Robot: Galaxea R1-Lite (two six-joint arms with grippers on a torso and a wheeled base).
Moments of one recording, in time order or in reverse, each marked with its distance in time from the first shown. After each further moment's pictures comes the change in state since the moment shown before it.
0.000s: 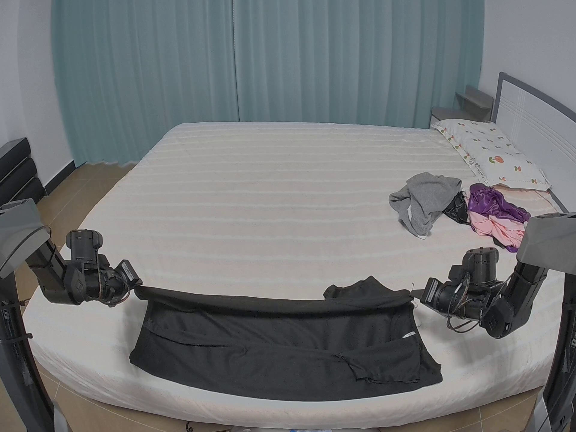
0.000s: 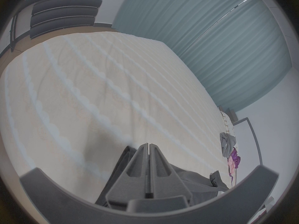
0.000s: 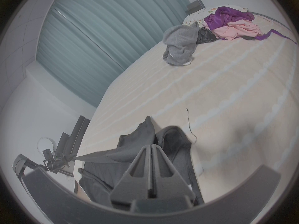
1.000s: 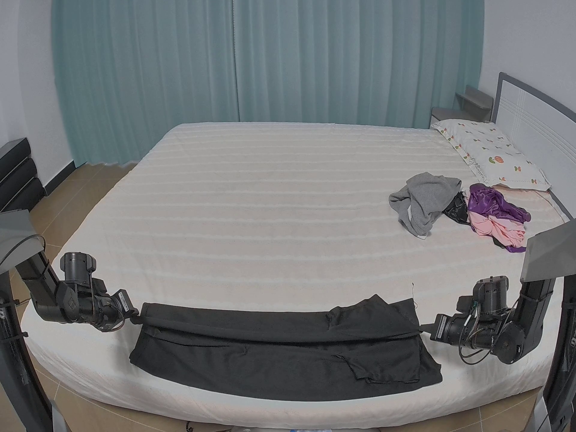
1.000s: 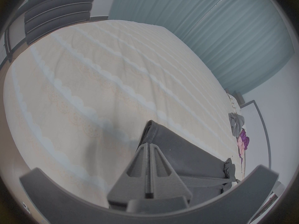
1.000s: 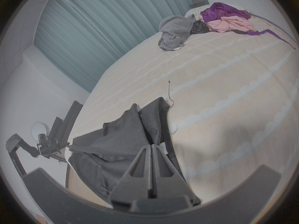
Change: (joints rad) left arm 0.046 -0.022 0.179 0.010 -0.036 0.176; right arm -0.023 0.010 0.270 -0.143 0.015 -0.140
